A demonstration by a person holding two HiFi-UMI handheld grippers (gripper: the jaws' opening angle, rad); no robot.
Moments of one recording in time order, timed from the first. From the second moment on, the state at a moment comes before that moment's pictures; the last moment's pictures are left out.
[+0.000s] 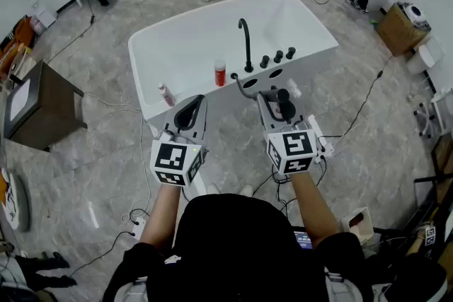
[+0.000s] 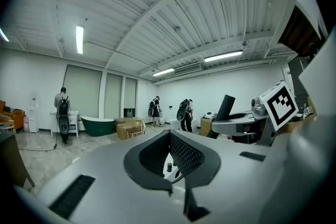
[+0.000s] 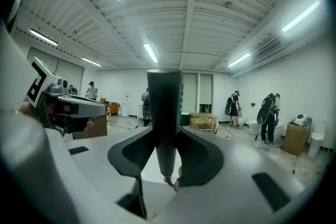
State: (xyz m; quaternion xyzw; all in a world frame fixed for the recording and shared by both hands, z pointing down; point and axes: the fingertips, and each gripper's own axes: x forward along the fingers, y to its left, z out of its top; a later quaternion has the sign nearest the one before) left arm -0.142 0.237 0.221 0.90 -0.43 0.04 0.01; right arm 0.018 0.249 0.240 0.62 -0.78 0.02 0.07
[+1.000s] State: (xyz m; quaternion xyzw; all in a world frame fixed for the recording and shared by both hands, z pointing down) left arm -0.075 0.259 0.239 0.89 -0.44 0.05 0.04; right arm 0.071 0.262 0.264 0.58 -0.81 0.03 0.07
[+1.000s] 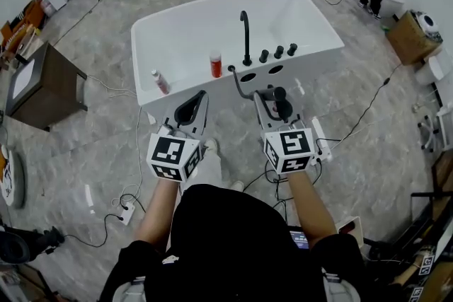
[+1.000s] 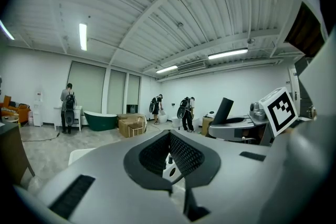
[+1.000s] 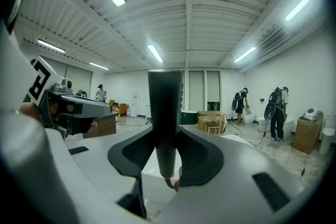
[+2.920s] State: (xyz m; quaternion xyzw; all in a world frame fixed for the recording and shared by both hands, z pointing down) left arm -0.101 -0.080 0.262 0.91 -0.40 0.05 0.10; right arm 0.038 -0.060 0.282 0.61 -0.79 0.07 0.09
